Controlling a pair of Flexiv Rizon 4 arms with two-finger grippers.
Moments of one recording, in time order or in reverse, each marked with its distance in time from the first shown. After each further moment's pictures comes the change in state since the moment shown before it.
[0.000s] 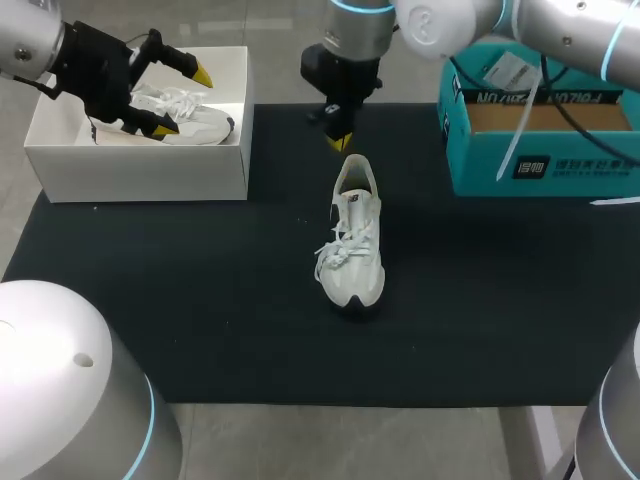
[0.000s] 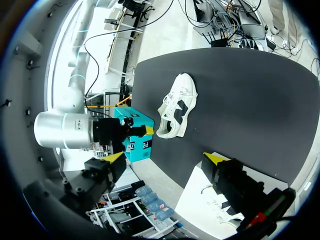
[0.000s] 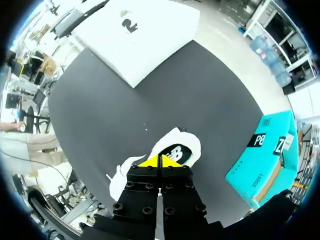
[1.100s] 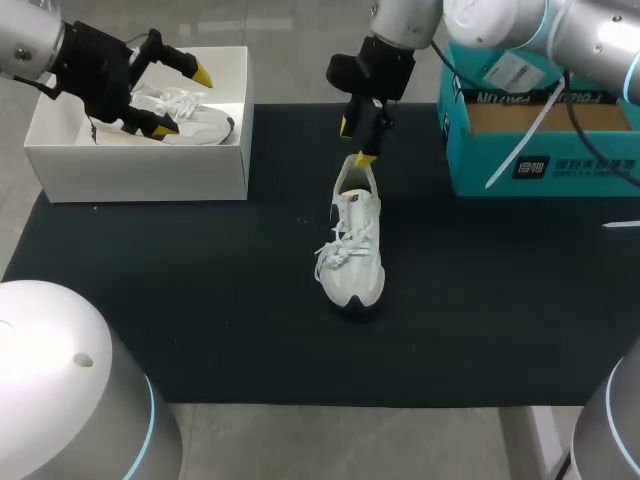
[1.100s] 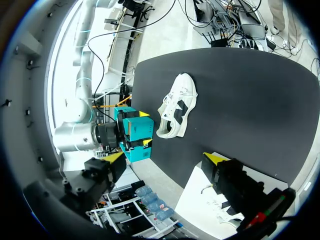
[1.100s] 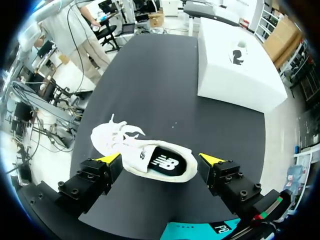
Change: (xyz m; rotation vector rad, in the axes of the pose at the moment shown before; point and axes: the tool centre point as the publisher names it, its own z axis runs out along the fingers) left arm 0.000 0.000 0.000 0.000 0.000 0.000; right arm -0.028 -0.019 0.005 -0.118 0.275 -0.955
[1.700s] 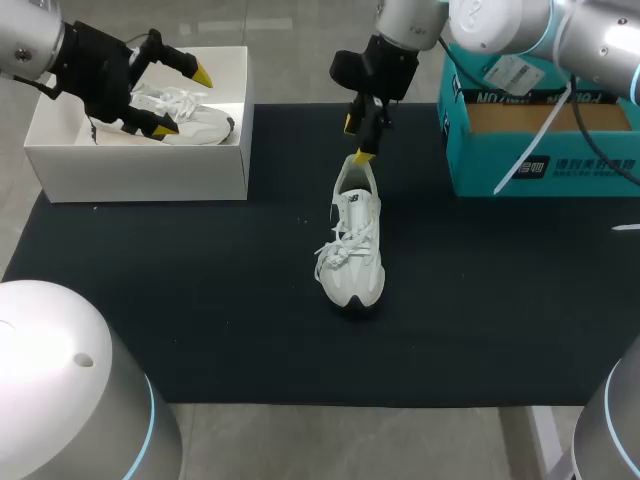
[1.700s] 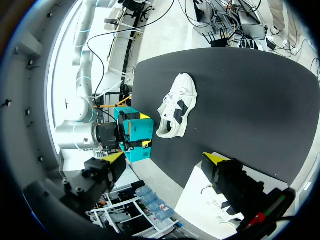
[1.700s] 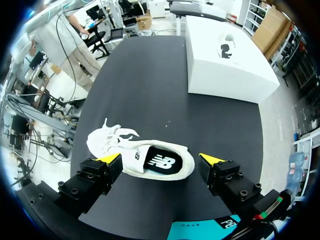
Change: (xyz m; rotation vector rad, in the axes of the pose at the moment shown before) left arm 0.000 0.000 0.000 0.000 0.000 0.000; right arm -0.006 -0.003 0.000 -0.020 -0.038 0.089
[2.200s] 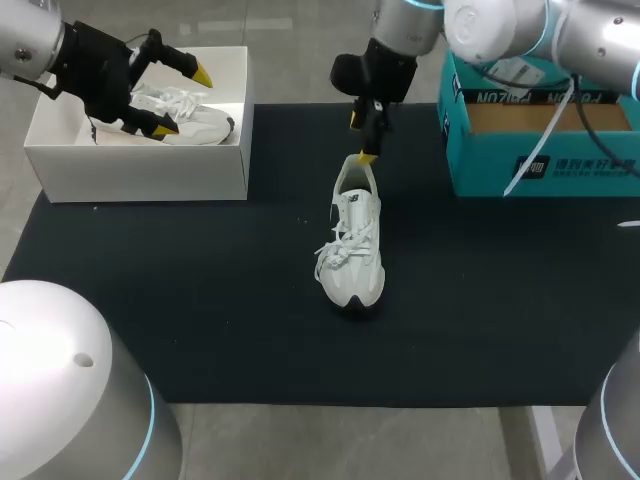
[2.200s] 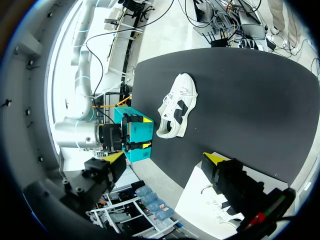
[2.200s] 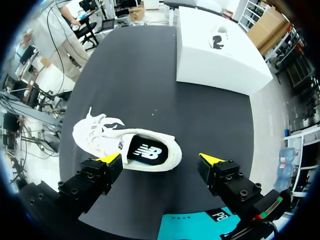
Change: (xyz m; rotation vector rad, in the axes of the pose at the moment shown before) left arm 0.000 0.000 0.000 0.000 0.000 0.000; right arm -0.020 -0.016 0.005 0.097 -0.108 0.004
